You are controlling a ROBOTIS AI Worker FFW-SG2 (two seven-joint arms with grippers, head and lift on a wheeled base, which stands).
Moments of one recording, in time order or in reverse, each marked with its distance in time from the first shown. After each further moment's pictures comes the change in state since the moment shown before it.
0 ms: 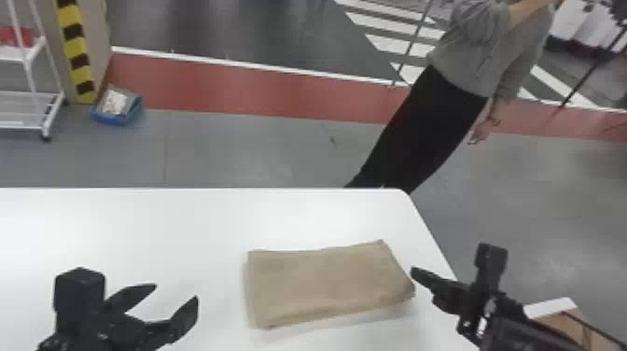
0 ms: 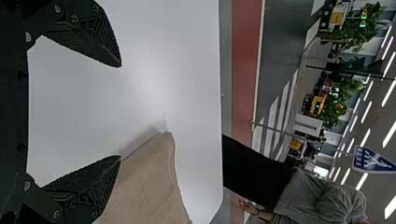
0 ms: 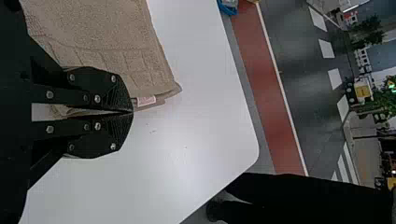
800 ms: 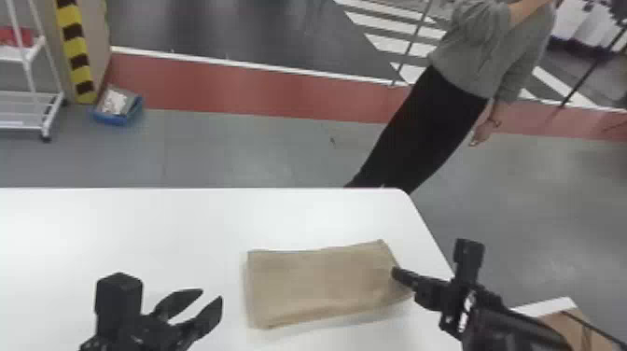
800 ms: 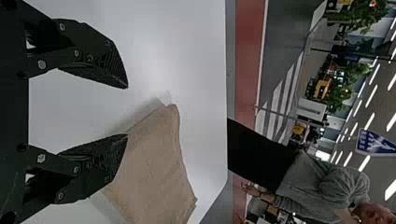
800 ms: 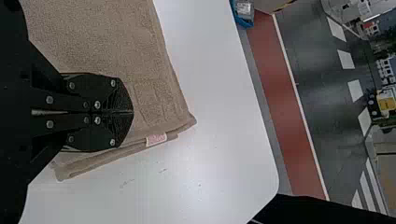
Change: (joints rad) left arm -0.028 -0.014 -0.096 0.047 0.007 -0.025 0.005; right arm -0.024 0.012 0.064 0.011 0.015 0.049 0.002
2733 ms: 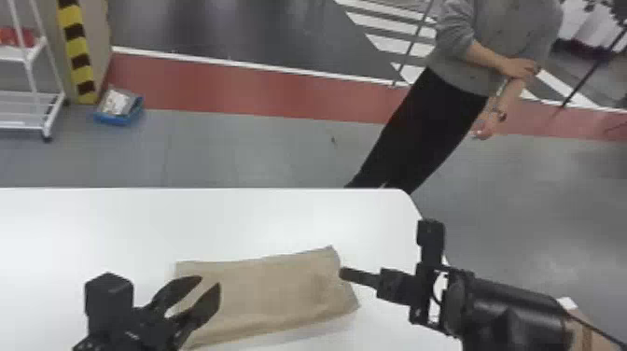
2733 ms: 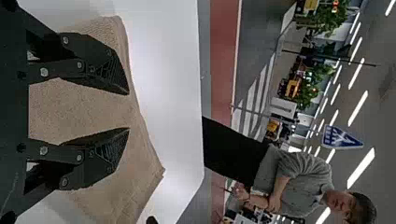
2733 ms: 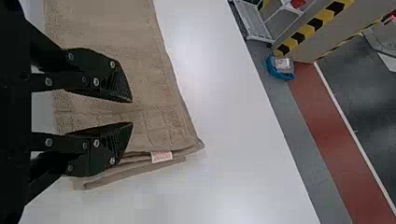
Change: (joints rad) left arm 0.010 0.002 0.003 0.027 0.003 -0.148 -0.002; right arm 0.046 0.086 0.159 -0.427 -0.028 0.567 0.060
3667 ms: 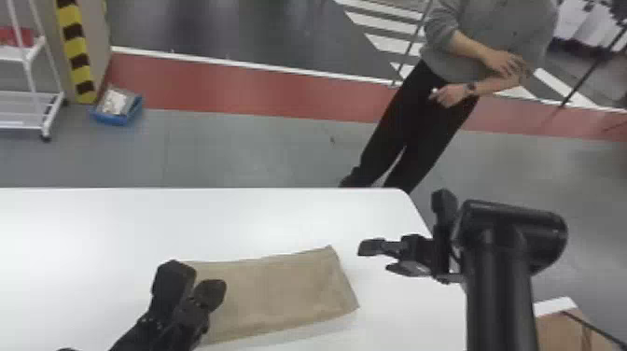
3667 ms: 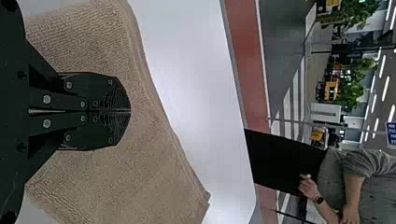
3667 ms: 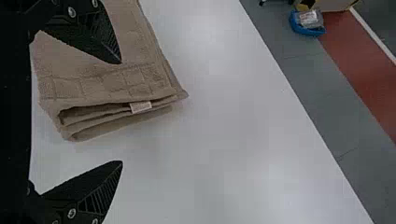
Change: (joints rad) left arm -0.216 -0.064 -0.157 0.293 -0.125 0.033 0.173; right arm -0.358 -0.130 -0.013 0.335 0.238 0.303 0.127
